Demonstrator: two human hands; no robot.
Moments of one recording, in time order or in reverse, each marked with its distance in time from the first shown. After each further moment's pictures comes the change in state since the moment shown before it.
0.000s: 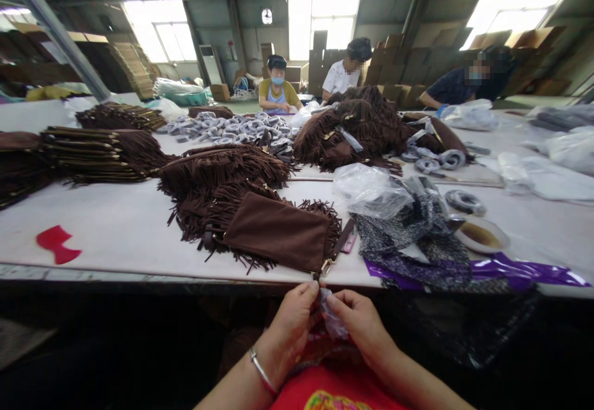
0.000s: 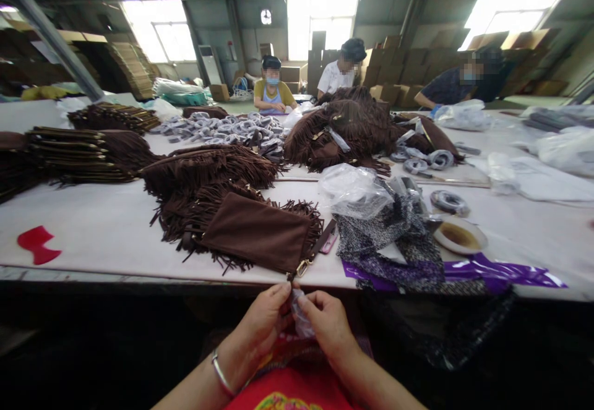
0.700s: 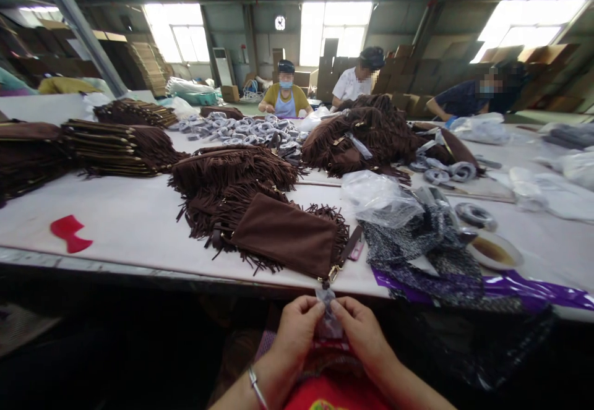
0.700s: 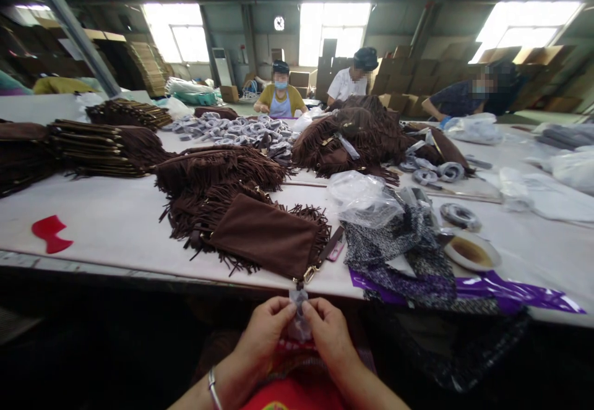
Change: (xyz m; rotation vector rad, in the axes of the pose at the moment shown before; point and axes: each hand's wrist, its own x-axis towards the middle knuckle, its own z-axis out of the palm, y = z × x) left_hand -0.008 -0.011 -0.018 0.239 0.152 0.147; right_hand 0.001 0.001 0.010 -0.088 -0.043 -0.037
